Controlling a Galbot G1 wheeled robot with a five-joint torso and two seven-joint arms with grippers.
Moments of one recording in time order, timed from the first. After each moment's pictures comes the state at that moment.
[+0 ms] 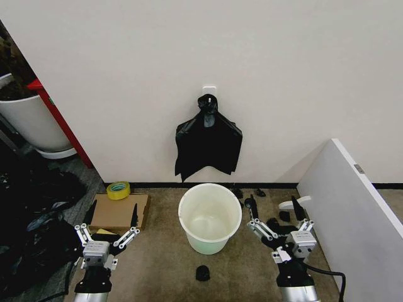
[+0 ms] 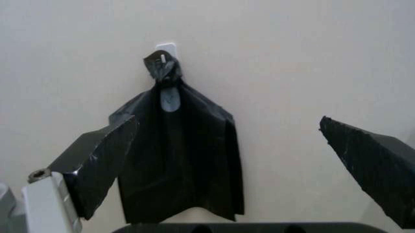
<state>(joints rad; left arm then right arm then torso) 1.95 -1.40 -0.61 -2.27 0.08 -0.50 -0.11 -1.92 1.55 0.34 2.37 -0.02 0.34 0.03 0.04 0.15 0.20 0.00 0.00</state>
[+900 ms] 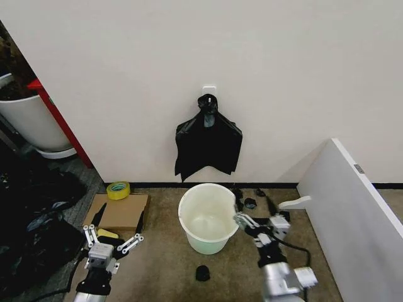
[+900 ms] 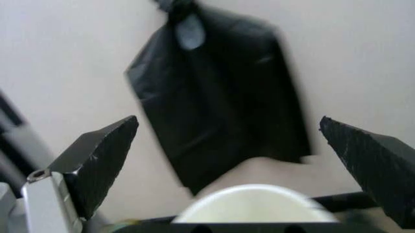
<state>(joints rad) 1.99 -1.27 -0.62 -2.24 0.05 -0.53 -0.08 -1.57 1.45 0.25 2.09 0.39 0.17 -0.02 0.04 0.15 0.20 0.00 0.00</state>
